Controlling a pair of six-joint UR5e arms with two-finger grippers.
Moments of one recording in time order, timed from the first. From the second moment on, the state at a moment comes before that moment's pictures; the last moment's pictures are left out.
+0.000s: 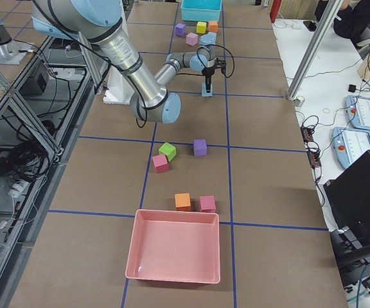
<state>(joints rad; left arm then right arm) -1.68 -1.71 -1.72 -1.34 -2.40 0.24 0.51 -0.67 1.33 -1.46 1.82 1.22</state>
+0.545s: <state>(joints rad) -1.67 -1.72 -1.72 -1.34 -2.40 0.21 0.52 -0.67 1.34 -1.46 1.80 1.24</state>
